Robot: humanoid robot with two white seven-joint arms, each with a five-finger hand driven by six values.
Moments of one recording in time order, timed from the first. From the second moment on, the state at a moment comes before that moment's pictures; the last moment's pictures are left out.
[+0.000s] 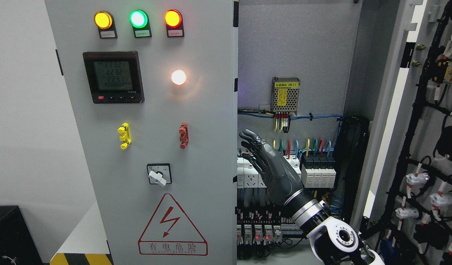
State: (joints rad) left arm 0.00 -0.10 0.00 0.05 0.00 -0.18 -0.13; right arm -0.71 -0.12 0.36 -1.48 -0.49 0.06 0.21
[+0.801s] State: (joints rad) left arm 0.00 -0.10 0.00 0.05 0.00 -0.18 -0.13; right arm -0.74 -0.14 0.37 -1.44 -0.66 0.06 0.25
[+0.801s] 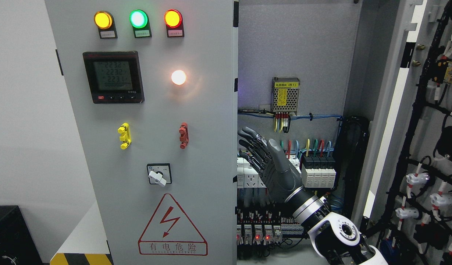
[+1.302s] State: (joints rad) left arm 0.00 -0.10 0.00 0.05 0.00 -0.18 -0.13; right arm -0.77 -0.14 0.37 -1.39 -0.68 0.06 0.33
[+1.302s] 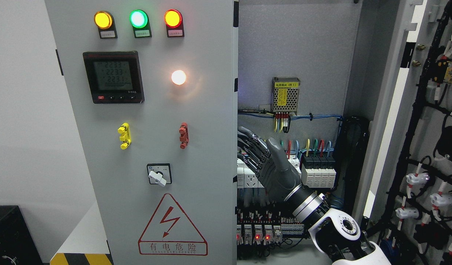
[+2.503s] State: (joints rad) left arm 0.00 -0.10 0.00 0.05 0.00 -0.18 -0.13; right arm -0.84 -0.15 0.36 -1.26 -0.70 0.11 0.51
